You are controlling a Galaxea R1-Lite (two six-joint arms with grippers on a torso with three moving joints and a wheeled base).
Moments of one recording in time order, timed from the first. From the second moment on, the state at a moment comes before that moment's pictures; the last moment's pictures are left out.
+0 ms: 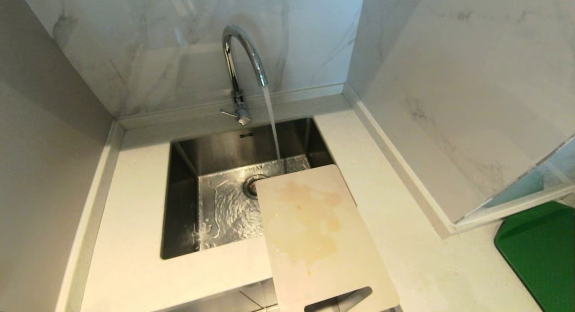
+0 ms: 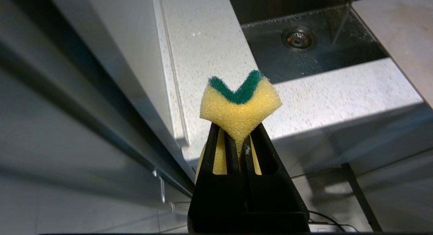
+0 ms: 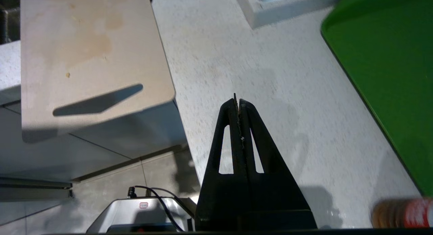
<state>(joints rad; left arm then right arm) 0.02 0.00 0.00 0.00 0.01 0.02 -0.01 0.00 -0.05 0.13 -0.01 0.03</state>
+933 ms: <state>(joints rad) 0.02 0.00 0.00 0.00 0.01 0.02 -0.02 0.00 -0.05 0.13 -0.01 0.03</state>
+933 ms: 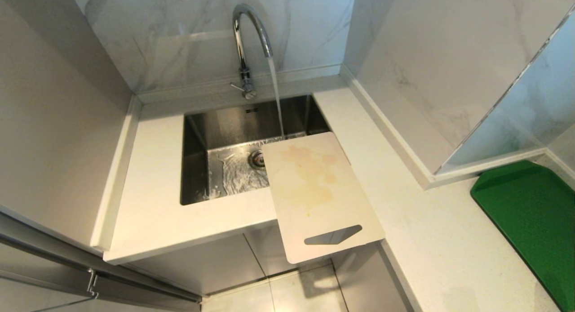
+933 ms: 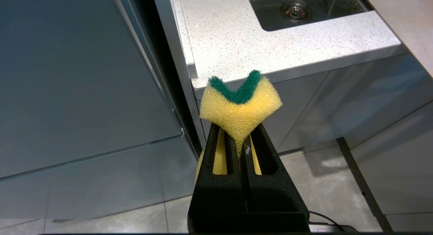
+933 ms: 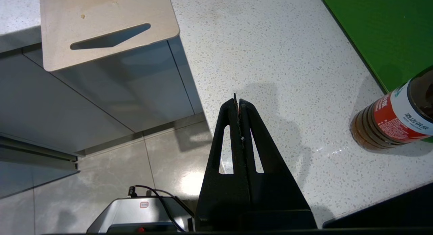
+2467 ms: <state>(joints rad) 0.02 0.00 0.00 0.00 0.01 0.02 -0.02 0.57 -0.53 0.37 0.09 0.33</state>
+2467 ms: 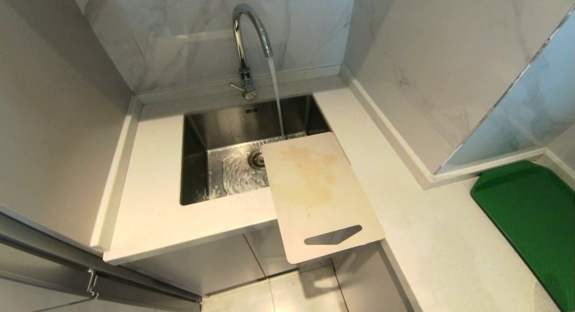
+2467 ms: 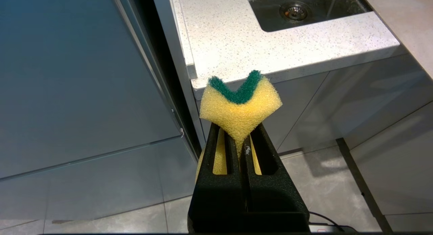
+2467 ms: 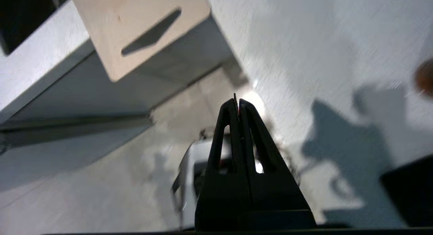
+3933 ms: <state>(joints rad) 0.02 0.00 0.00 0.00 0.01 0.02 0.42 1.75 -1.17 0.53 -0.03 1.50</state>
